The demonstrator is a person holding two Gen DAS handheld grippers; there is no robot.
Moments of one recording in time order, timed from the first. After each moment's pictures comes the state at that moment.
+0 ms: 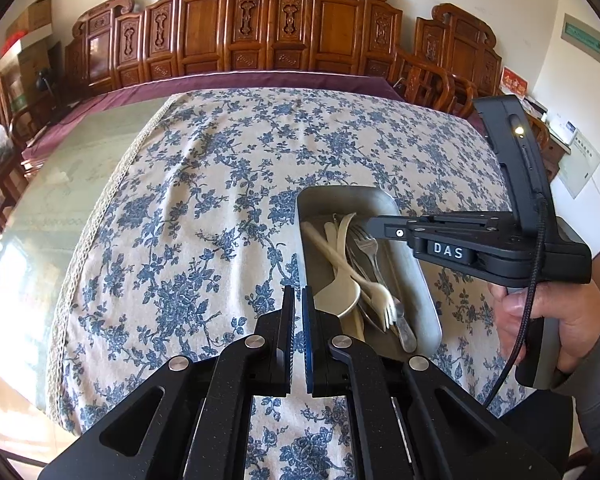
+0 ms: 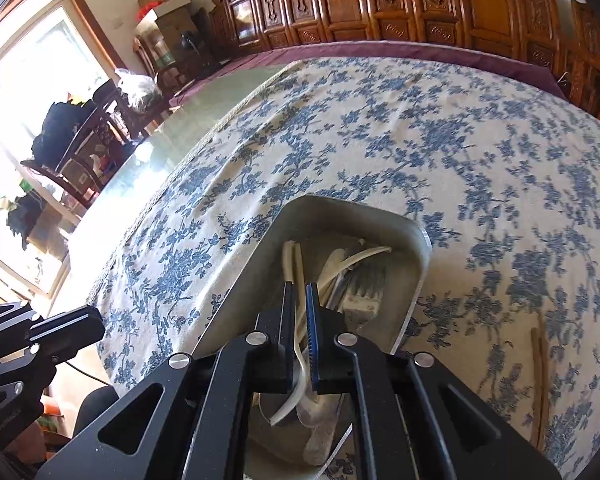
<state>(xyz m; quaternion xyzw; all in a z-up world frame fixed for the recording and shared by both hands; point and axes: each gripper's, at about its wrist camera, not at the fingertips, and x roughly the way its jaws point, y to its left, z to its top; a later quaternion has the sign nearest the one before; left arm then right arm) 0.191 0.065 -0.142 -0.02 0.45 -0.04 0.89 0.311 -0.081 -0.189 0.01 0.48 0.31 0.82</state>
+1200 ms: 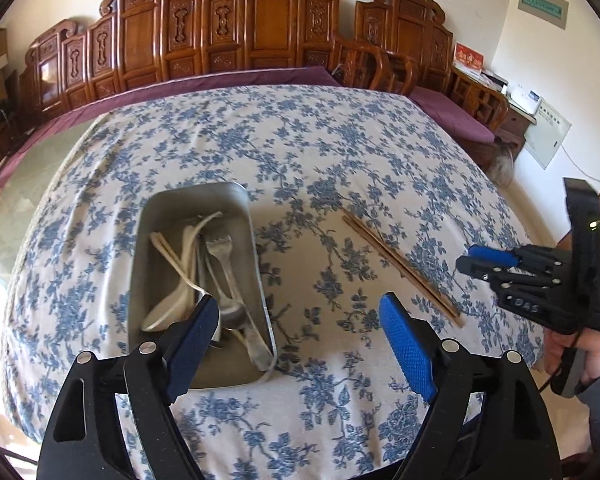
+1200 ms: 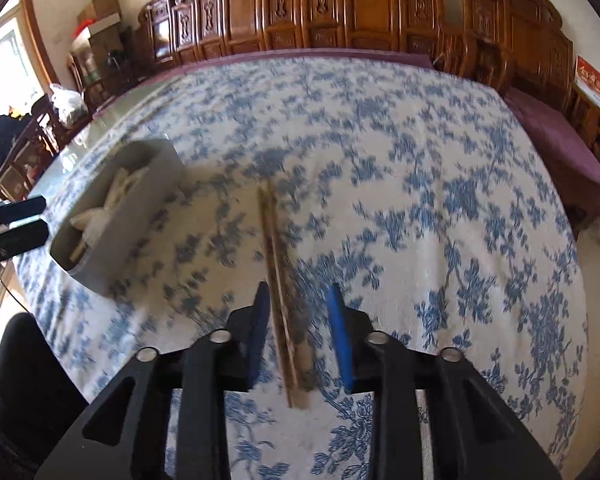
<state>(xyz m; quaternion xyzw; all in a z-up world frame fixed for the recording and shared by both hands) 0.192 -0.079 -0.159 0.01 0.45 -0.11 0.89 0.239 -0.319 -0.221 -0.02 0.47 0.17 0.86</state>
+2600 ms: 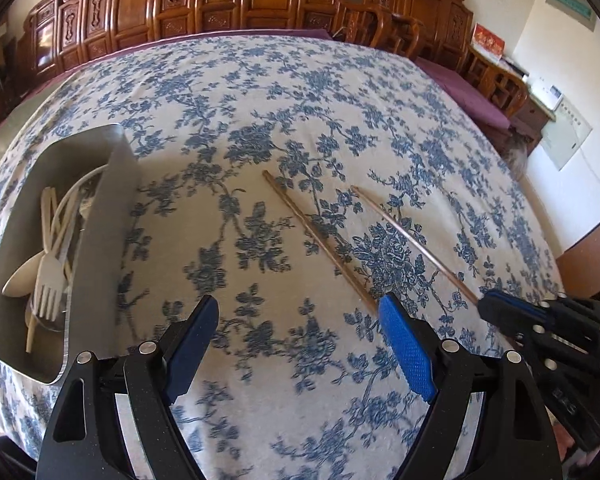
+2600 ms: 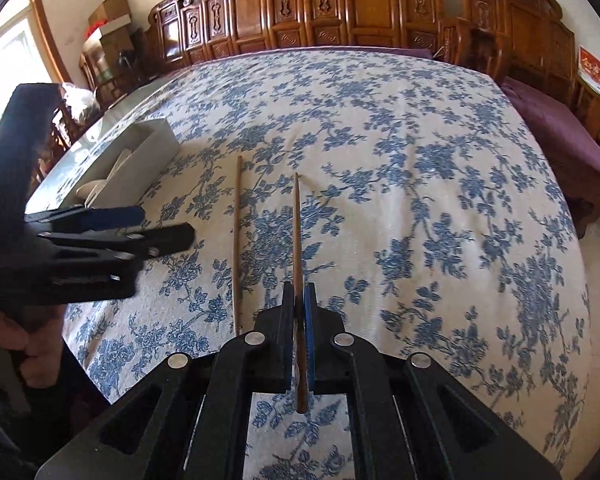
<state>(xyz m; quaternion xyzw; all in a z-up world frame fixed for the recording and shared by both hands) 0.227 -0.188 -0.234 -0.02 0.50 -0.08 0.86 0.208 -0.373 -0.234 -0.01 0.46 0.20 0.86</state>
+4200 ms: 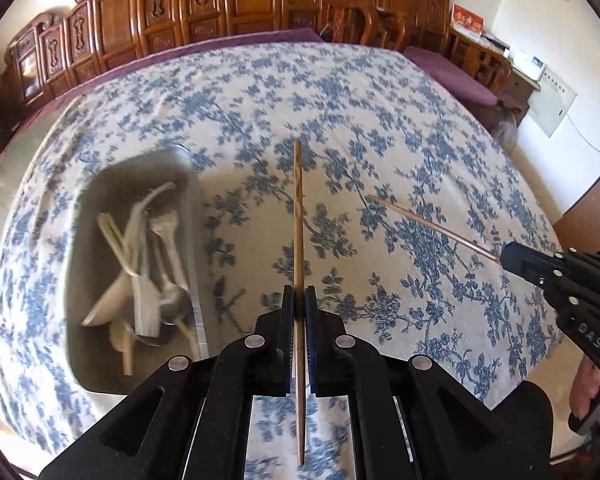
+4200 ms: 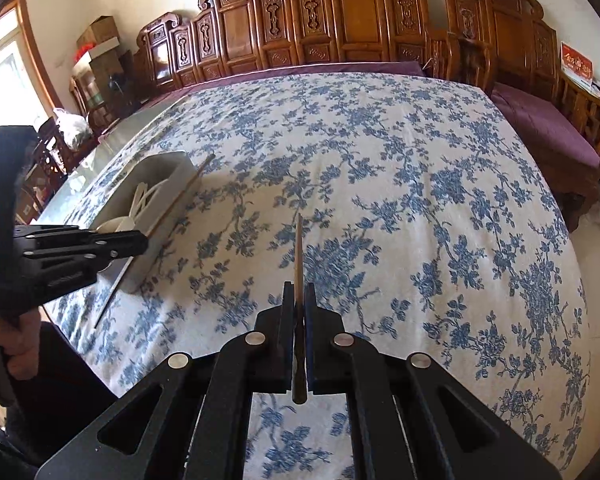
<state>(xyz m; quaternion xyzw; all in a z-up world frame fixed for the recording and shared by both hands) 0.213 -0.121 -0.192 0.03 0.50 -0.11 0.86 0.198 -0.327 -0.198 0.02 0.44 0.17 0.88</state>
